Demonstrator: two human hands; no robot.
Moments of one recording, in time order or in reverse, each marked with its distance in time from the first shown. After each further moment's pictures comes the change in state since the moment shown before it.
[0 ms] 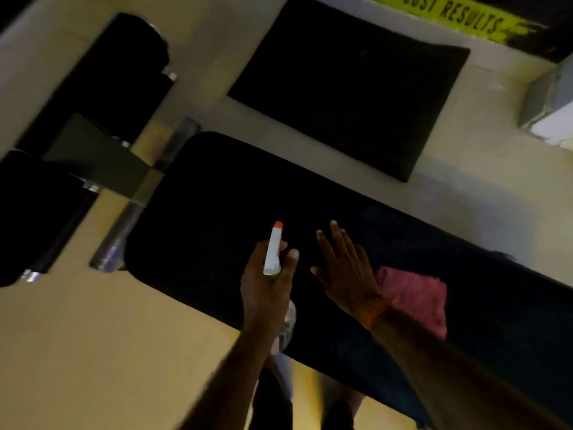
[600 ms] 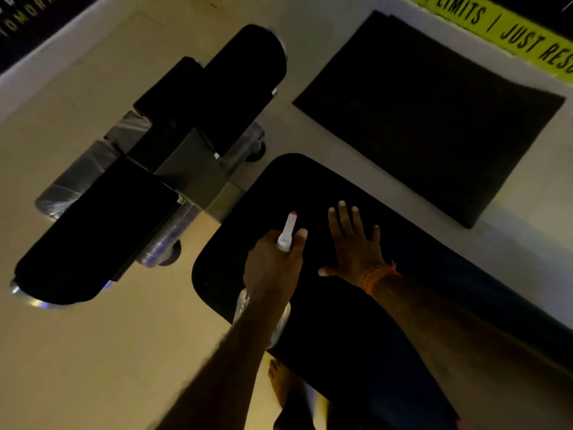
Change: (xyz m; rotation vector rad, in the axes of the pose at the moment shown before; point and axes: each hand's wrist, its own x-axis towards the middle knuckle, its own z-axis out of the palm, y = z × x) left_hand 0.154 -0.014 -0.122 0.345 0.159 -0.182; right_hand 0.175 -0.133 -0.017 -0.286 -0.235 -0.063
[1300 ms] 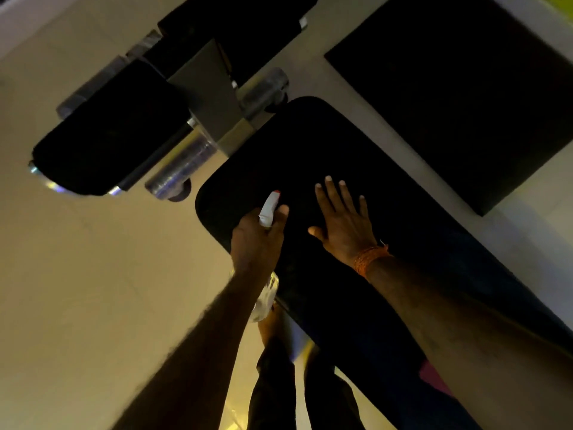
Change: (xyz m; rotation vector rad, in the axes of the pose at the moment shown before) left_hand -0.069 -0.041 -0.004 -0.022 0.099 0.017; right_hand -0.044 -0.007 0.037 -0.062 0.174 -0.254
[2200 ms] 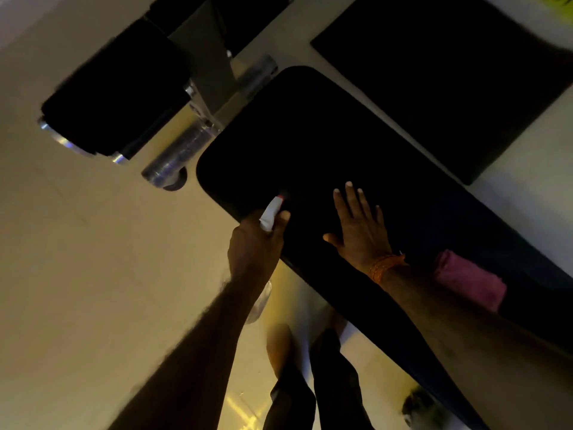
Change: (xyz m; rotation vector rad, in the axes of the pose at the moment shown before) left_hand -0.085 -0.037 -0.018 0.169 -0.084 0.215; right_hand -0.104 -0.005 0.049 0.058 0.045 0.149
